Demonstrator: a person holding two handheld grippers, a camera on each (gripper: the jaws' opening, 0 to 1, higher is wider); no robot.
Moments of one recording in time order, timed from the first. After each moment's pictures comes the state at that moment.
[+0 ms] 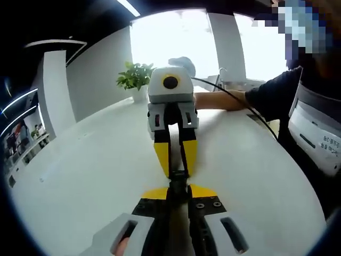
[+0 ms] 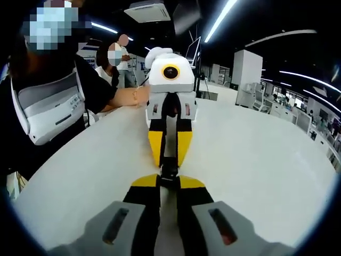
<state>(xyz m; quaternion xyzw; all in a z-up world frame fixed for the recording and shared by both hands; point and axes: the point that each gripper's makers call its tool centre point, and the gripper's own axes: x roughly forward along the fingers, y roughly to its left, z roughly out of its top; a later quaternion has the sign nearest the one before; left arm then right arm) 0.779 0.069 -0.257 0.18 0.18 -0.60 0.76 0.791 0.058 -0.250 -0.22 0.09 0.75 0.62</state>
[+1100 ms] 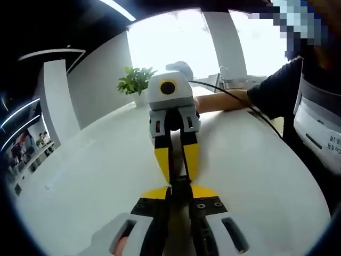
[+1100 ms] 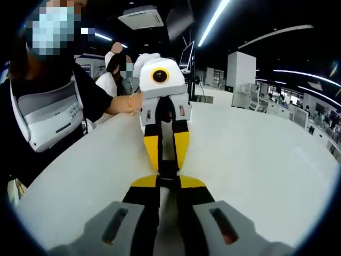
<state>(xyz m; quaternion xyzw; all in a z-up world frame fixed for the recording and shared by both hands) 0.780 0.061 -0.256 0.20 0.15 -0.59 0.77 0.786 0.057 -0.250 -0.18 0.09 0.75 0.64</state>
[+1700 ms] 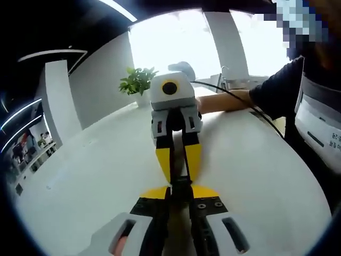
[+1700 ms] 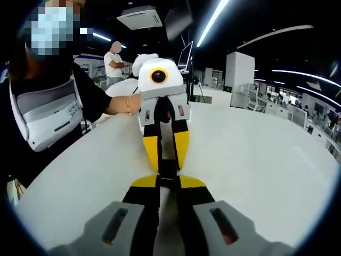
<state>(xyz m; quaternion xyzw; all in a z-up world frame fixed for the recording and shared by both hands) 0.781 0.061 -0.254 0.21 0.14 -0.58 0.77 0.788 0.056 -0.250 -0.18 0.09 0.74 0.64</state>
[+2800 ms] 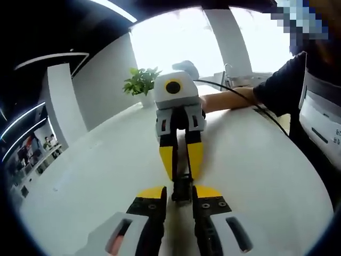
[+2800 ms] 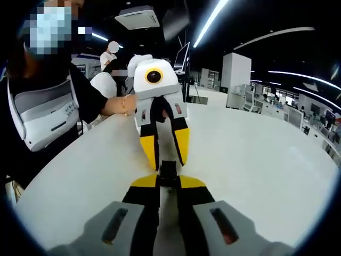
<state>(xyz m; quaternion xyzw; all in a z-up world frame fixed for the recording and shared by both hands) 0.787 0.069 -0.248 0.22 0.13 -0.56 0.79 0.794 0.056 -0.247 -0.18 0.09 0.73 0.65</state>
